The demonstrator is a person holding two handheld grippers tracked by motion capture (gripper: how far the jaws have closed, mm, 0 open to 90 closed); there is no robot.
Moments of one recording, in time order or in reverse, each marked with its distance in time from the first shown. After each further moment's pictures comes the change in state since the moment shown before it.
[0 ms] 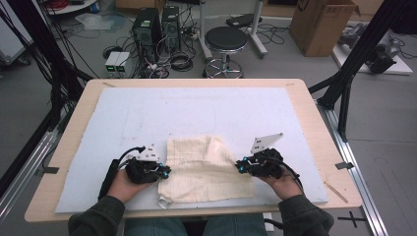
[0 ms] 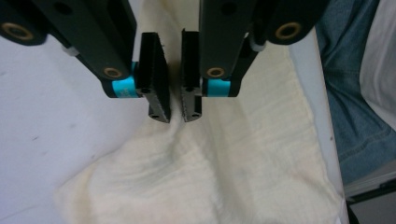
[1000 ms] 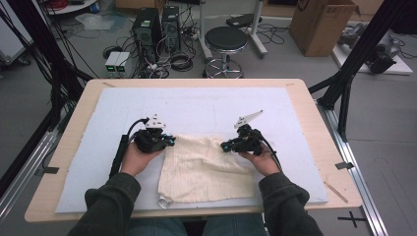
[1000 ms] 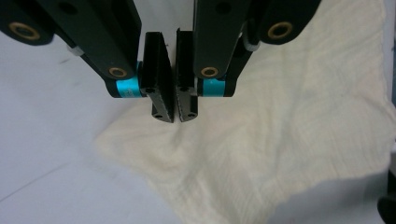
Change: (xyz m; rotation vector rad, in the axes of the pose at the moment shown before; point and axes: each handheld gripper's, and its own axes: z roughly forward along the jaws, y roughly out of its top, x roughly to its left) left arm 0.049 0.054 0.018 -0.061 0.162 -0.092; right arm -0.060 0.042 0.046 -0.042 0.050 0.128
